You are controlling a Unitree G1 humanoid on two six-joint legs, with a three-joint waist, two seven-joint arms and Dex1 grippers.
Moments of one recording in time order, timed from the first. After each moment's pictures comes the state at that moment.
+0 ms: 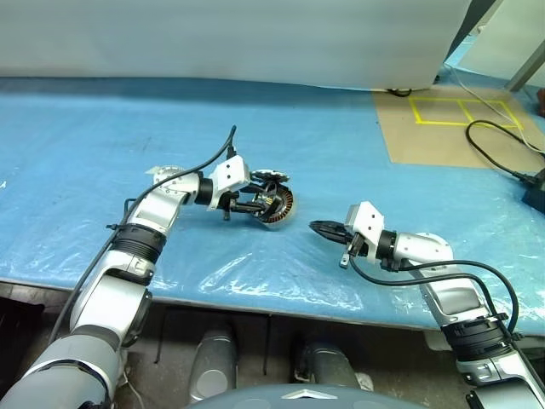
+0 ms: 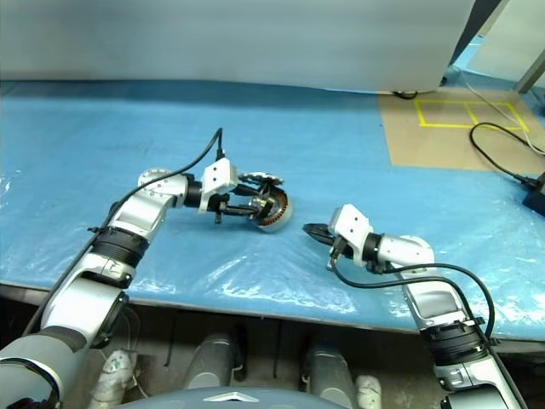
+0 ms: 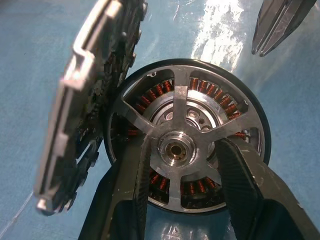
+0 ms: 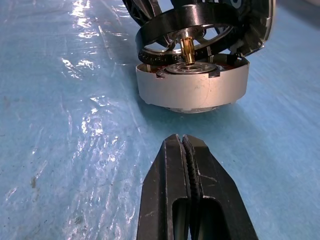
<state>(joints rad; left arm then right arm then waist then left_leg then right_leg) -0.79 0.41 -0.23 0.55 -0.05 0.00 -1.23 -0.20 -0.57 0.13 -0.09 0.17 0.11 0.90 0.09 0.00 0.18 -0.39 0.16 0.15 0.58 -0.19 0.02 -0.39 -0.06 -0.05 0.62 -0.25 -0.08</state>
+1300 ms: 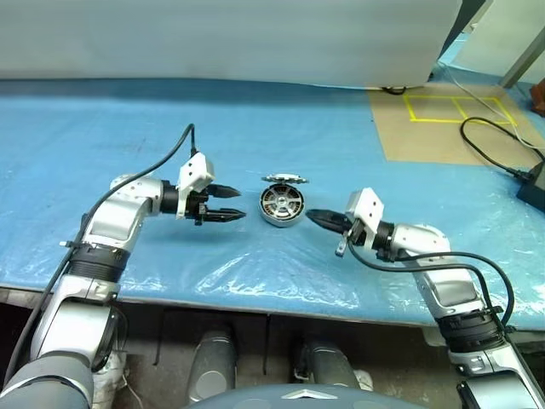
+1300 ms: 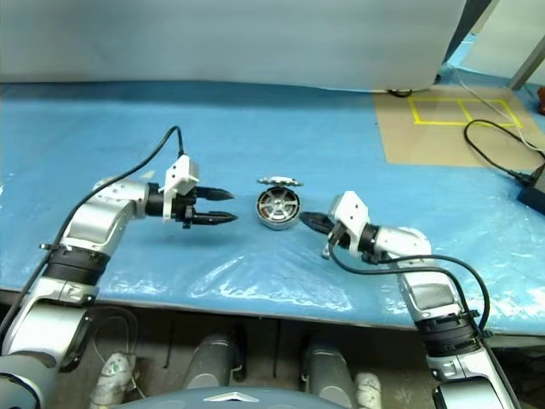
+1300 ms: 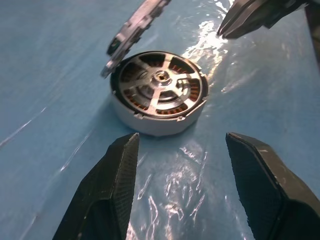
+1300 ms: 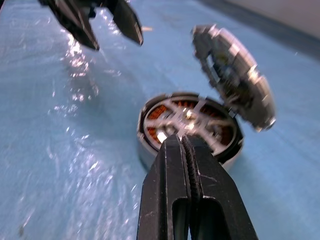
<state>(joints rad) -0.58 0.57 -0.07 0.22 -0.27 0.39 -1.23 -0.29 -0.54 0.09 -0.12 0.25 0.20 0.88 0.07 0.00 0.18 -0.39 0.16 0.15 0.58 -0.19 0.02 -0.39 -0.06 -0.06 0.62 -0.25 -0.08</state>
